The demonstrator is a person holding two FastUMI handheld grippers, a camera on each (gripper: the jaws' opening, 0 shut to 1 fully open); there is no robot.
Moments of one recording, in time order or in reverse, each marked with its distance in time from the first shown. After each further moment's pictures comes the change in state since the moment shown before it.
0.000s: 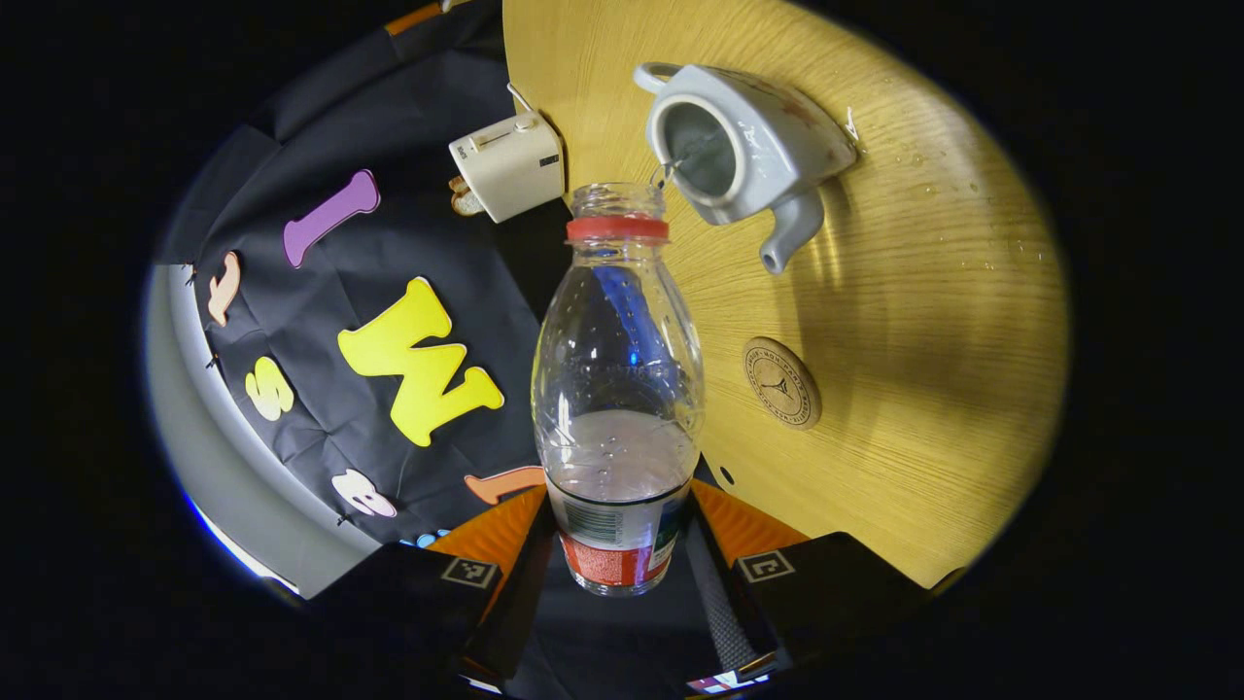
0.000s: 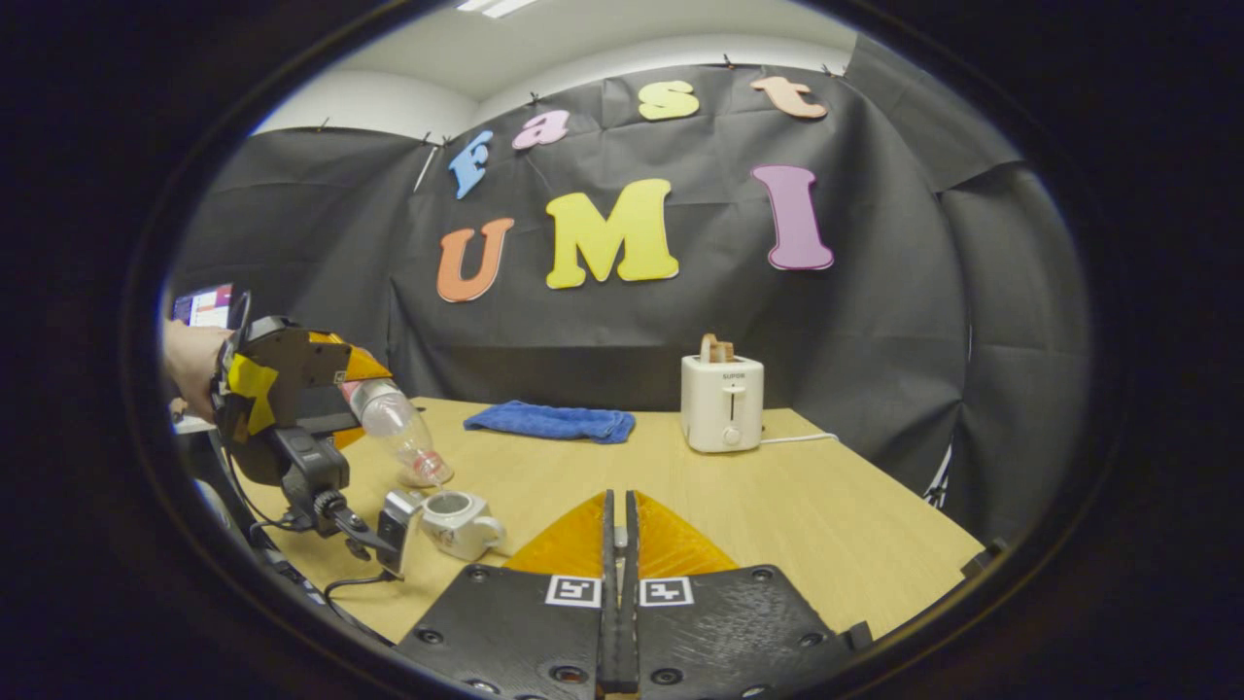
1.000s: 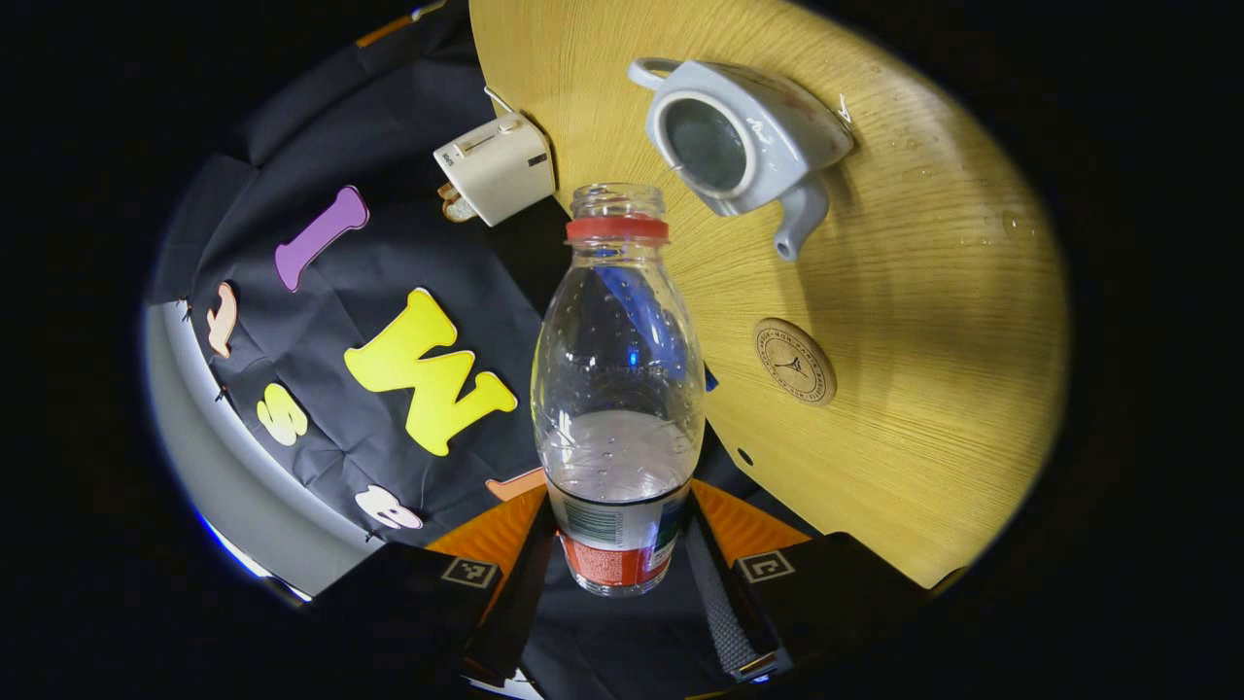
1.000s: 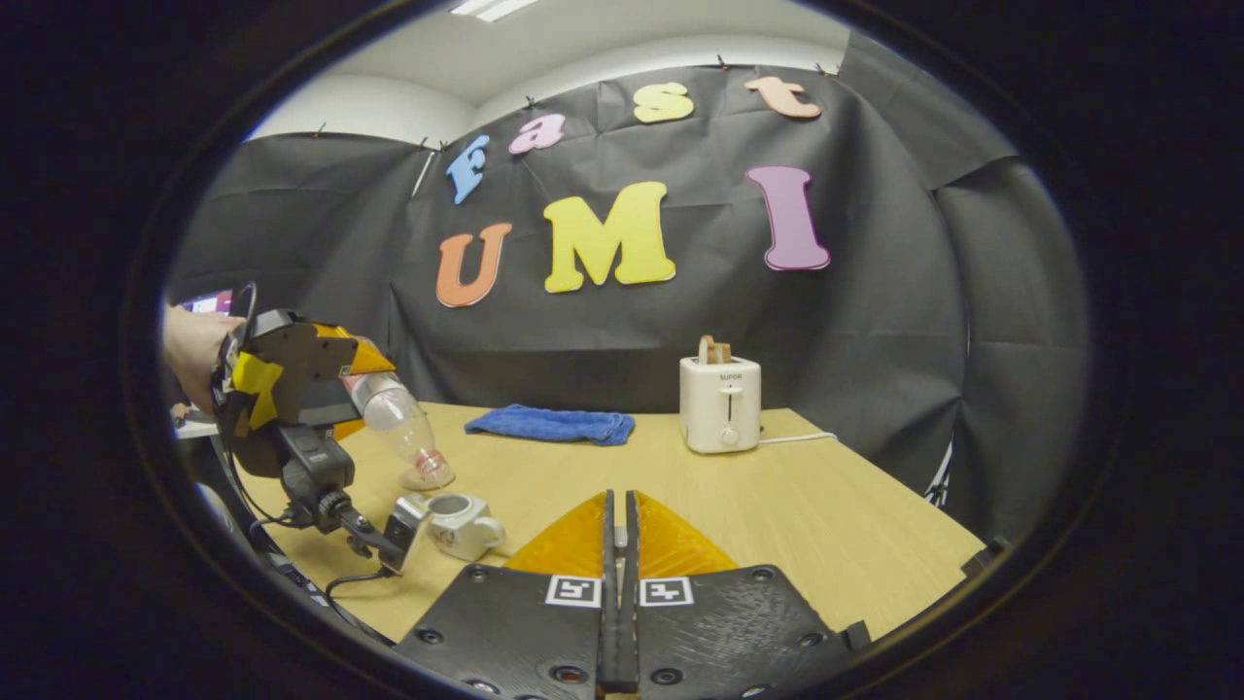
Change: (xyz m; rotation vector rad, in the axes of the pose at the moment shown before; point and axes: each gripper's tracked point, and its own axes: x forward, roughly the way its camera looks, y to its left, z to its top) left arm -0.002 0.009 -0.003 0.084 0.028 0.020; right arm -0.005 -0.005 0.003 0.012 -0.011 0.002
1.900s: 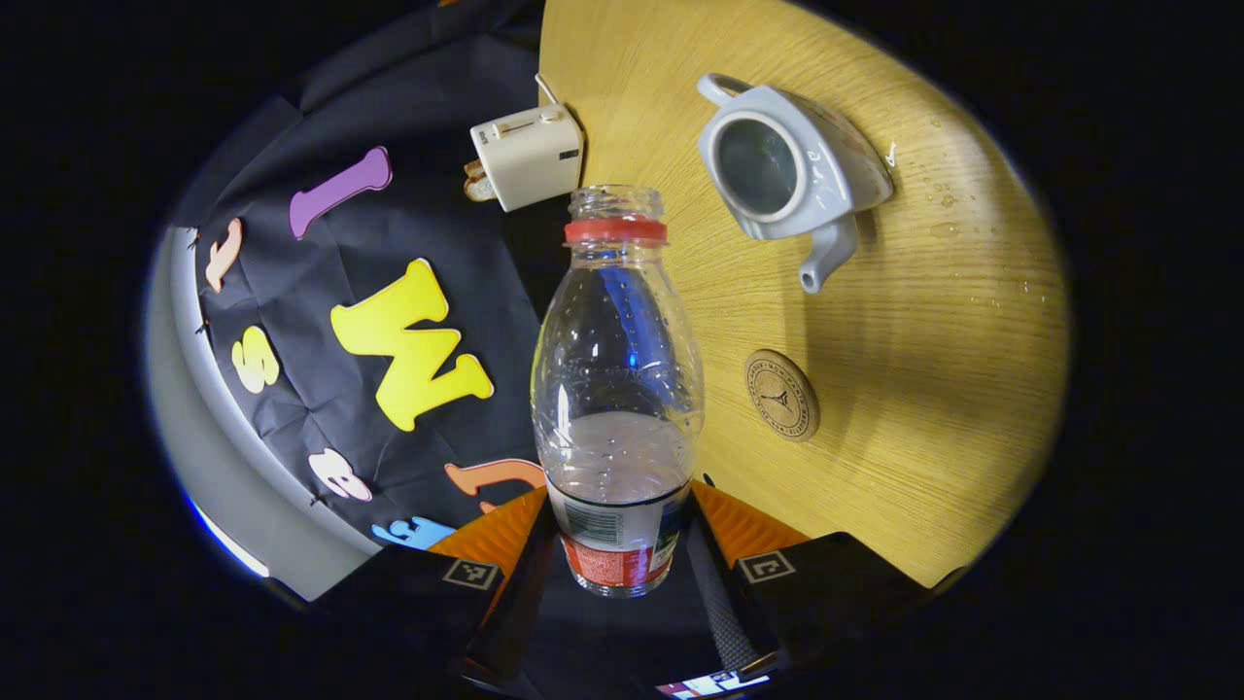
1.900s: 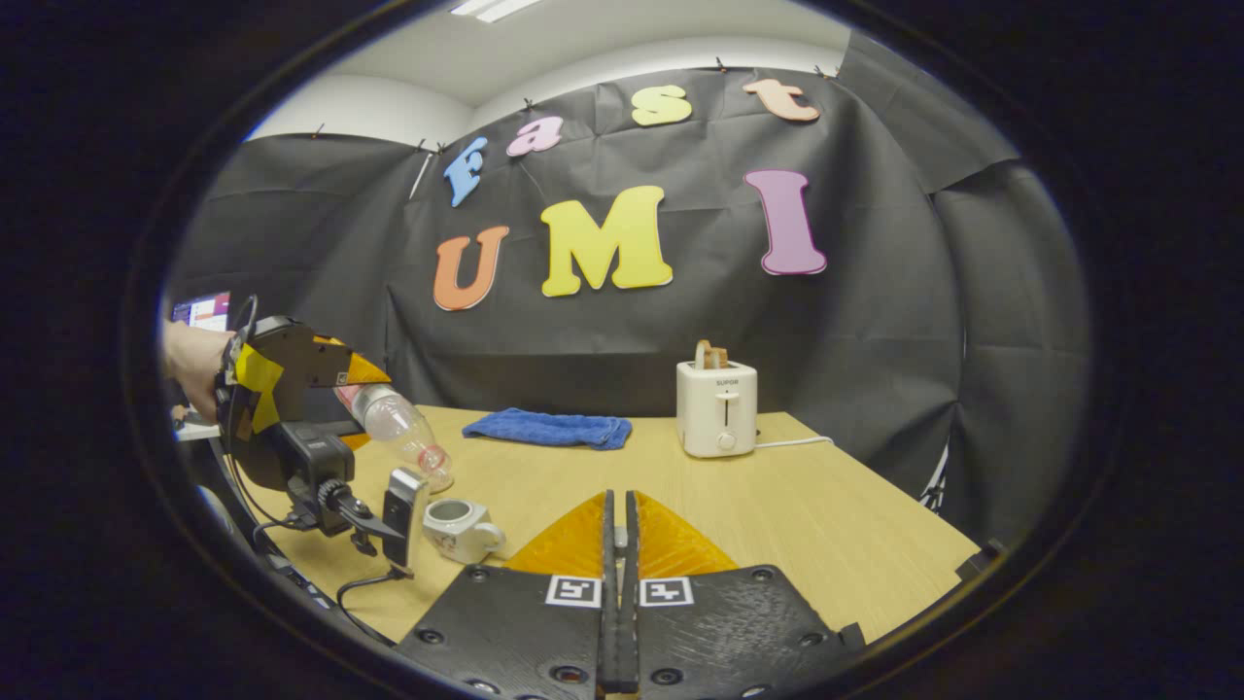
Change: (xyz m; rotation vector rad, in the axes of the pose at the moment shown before) left arm 0.001 -0.013 0.000 -0.241 -0.045 -0.056; right arm -0.003 -0.001 0.009 -0.004 -0.008 -0.015
